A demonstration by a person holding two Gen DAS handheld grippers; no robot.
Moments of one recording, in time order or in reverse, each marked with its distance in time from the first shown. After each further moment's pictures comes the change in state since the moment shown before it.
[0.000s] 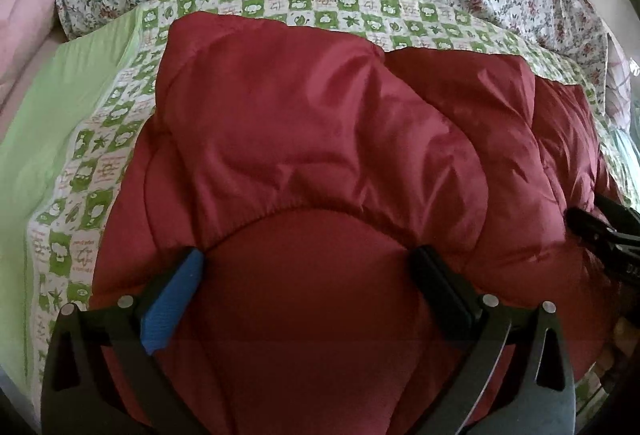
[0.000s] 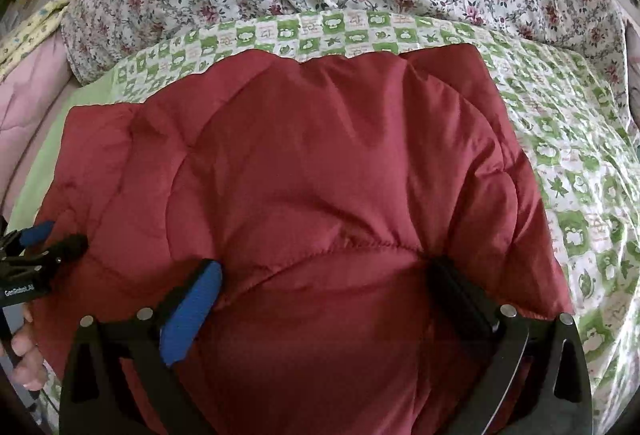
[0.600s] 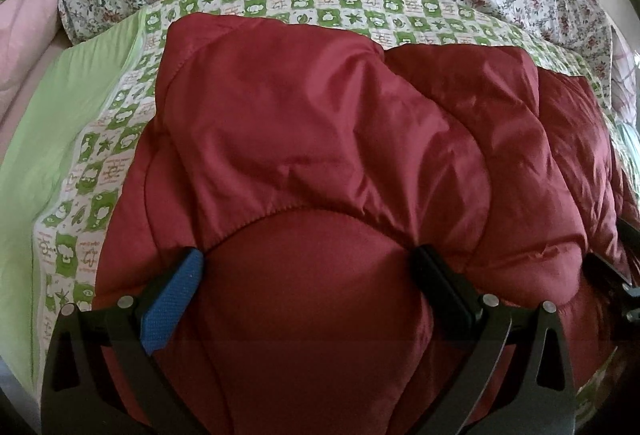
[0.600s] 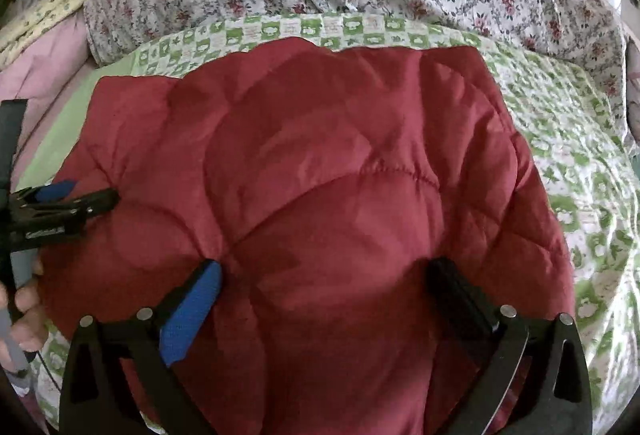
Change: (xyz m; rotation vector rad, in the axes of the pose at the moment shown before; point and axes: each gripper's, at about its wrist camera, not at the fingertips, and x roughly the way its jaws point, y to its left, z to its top) left arm 0.002 -0.003 0.000 0.015 0.002 0.032; right arm -0.022 0.020 -0.023 -0.064 -0.013 -0.009
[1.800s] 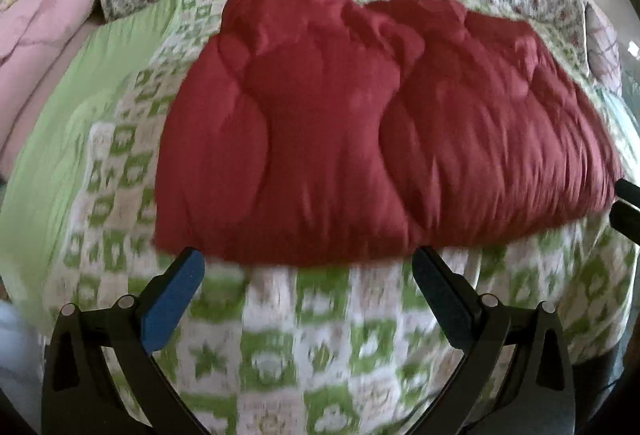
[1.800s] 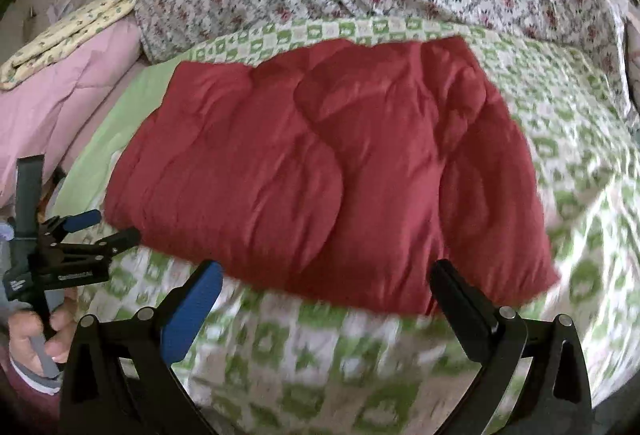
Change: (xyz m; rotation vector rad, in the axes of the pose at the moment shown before) left arm -0.089 0.006 -0.123 0.017 0.019 0.017; right arm -0.107 0.015 -0.094 0.005 0.008 0.154
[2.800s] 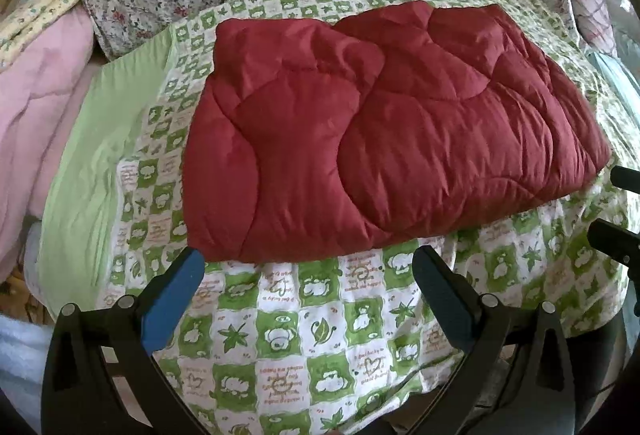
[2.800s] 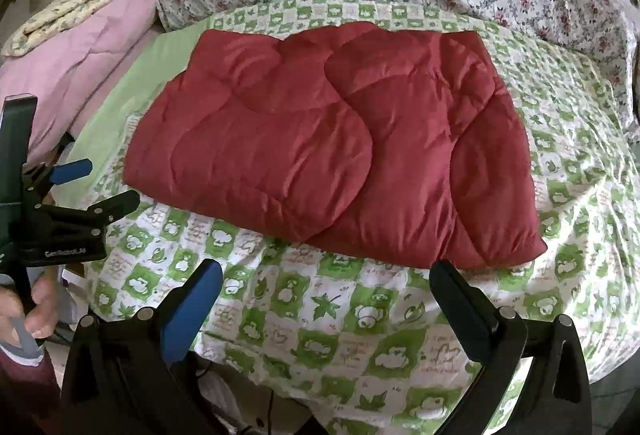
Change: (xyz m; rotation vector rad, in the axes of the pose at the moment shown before) left arm -0.050 -0.028 0.017 0.117 -0.008 0.075; right arm -0.020 0.020 0.007 -0.065 0.087 -0.022
